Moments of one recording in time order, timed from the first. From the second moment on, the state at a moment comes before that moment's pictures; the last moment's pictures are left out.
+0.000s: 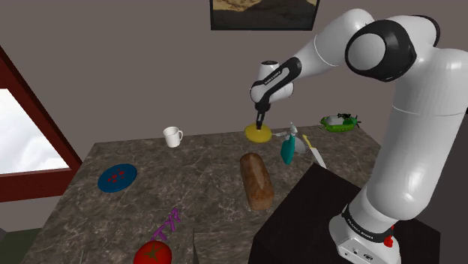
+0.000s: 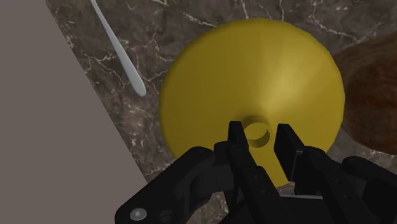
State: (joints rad) arm -0.13 0.30 -0.16 -2.13 0.03 2.47 -0.78
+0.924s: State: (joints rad) arm -0.34 0.19 -0.27 -2.20 0.06 2.44 -1.13
